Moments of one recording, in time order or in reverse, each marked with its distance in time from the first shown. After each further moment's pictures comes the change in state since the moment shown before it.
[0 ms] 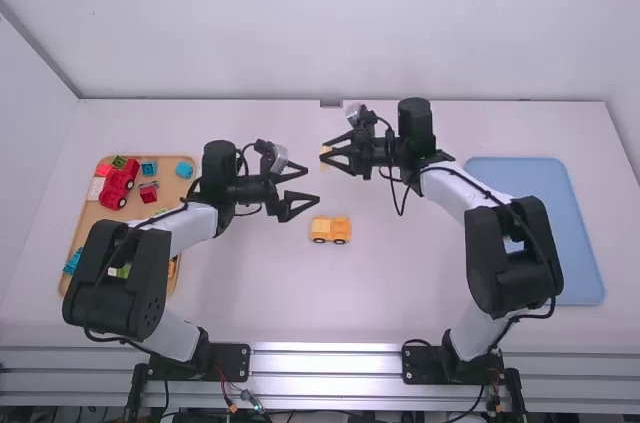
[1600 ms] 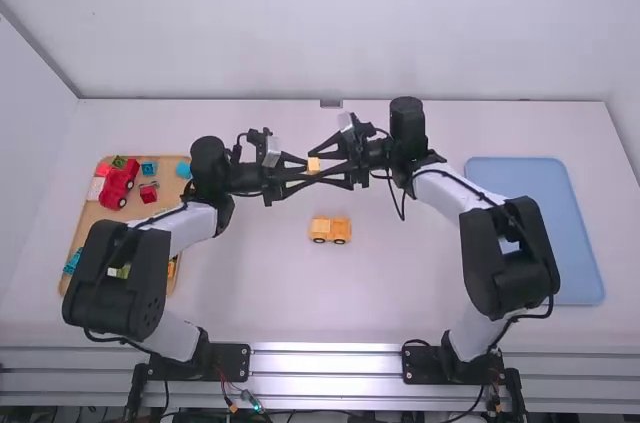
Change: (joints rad) left arm 0.004 0.000 0.002 0.462 0.174 -0.212; right arm 0.059 0.002 -0.002 0.171 -0.321 -0.078
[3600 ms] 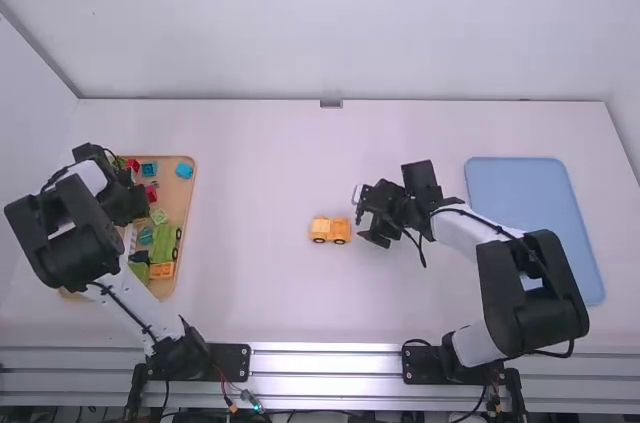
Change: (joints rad) left arm 0.744 0.380 0.580 -1.587 -1.245 0.304; right arm -0.046 -0.186 -0.367 -0.493 0.938 -0.782
